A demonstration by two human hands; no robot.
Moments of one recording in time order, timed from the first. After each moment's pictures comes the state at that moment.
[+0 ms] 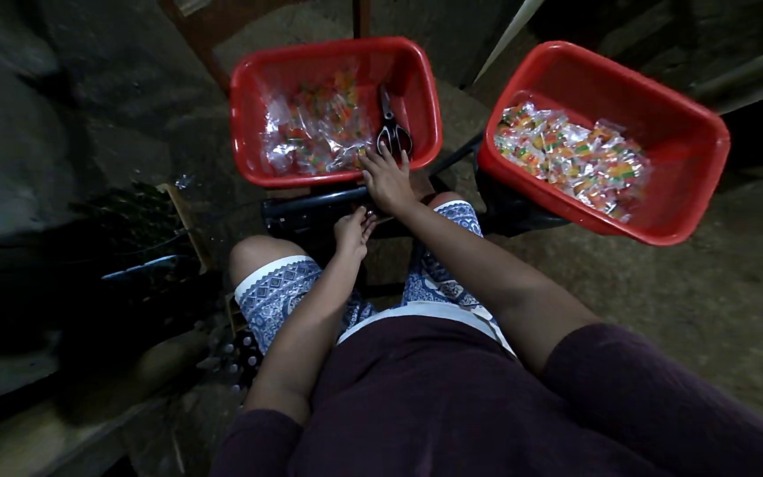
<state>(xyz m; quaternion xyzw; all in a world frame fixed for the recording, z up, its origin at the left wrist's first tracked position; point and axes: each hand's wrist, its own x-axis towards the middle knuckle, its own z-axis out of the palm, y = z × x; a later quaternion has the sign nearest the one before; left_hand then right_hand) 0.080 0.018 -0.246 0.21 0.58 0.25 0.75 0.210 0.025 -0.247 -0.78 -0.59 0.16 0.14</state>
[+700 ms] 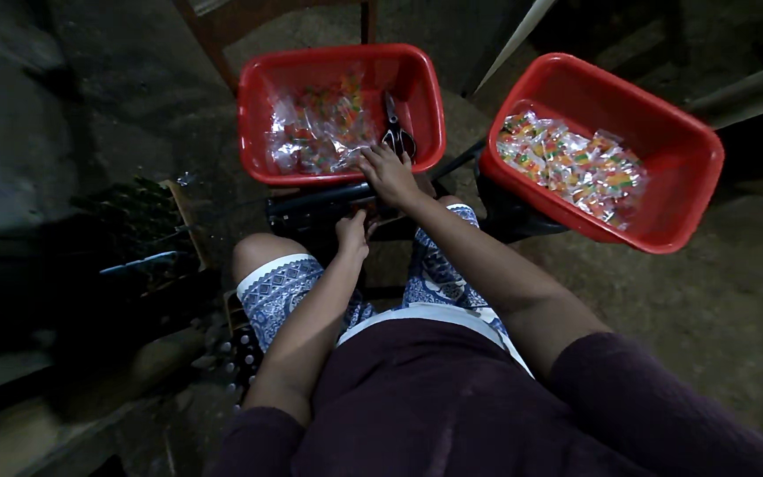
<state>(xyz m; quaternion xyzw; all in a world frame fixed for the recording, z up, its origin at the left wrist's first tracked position) 0.078 0.018 -0.246 0.24 0.57 0.27 0.74 0.211 0.035 -0.213 -0.77 -0.56 0.24 0.18</state>
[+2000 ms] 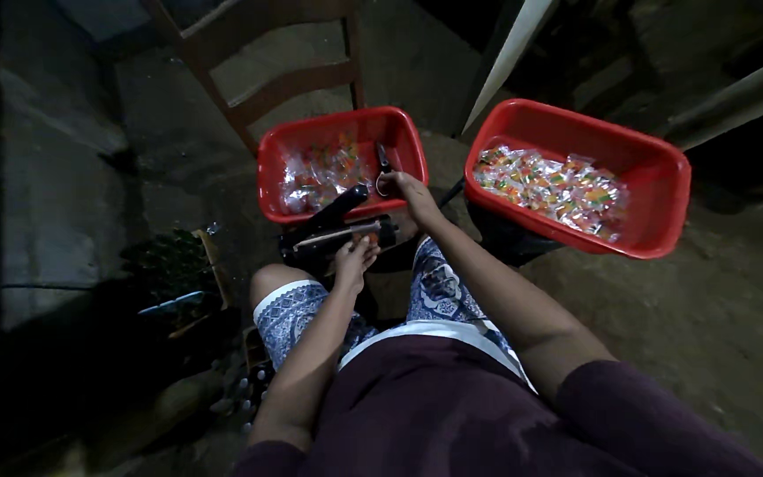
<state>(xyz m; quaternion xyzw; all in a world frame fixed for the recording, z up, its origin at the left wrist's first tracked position) 0.055 0.002 -0.204 0.37 0.51 0.25 0.74 0.245 -0.015 -0.173 -0.60 -0.47 0.34 0.55</state>
